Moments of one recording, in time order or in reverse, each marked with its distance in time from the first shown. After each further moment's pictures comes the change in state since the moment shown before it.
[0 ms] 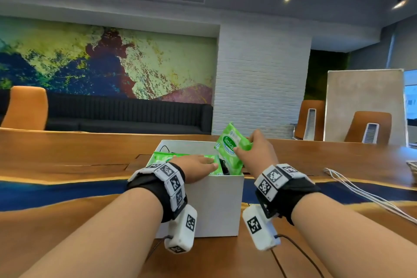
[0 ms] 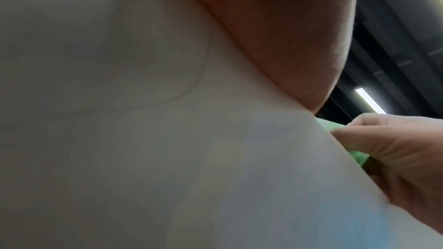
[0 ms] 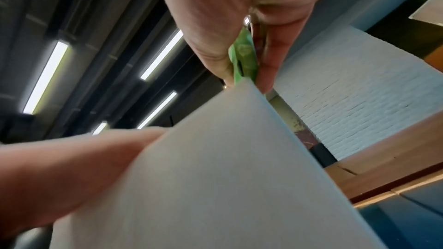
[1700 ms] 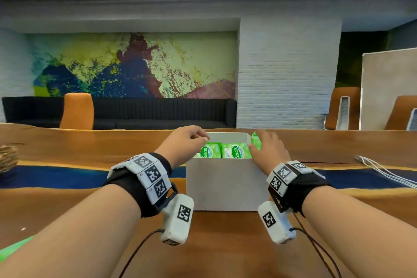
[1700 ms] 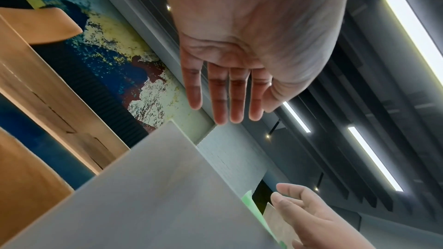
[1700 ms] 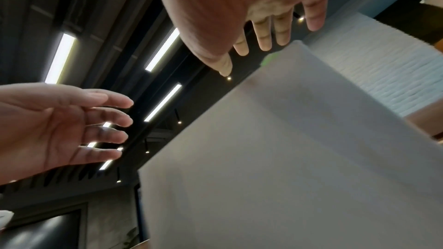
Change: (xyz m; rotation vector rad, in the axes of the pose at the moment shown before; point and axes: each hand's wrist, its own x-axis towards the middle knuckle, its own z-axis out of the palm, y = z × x) left_hand -0.120 -0.038 -0.039 -0.510 0.442 0.012; right_hand -0.045 -0.026 0.017 -0.198 -0.134 -0.021
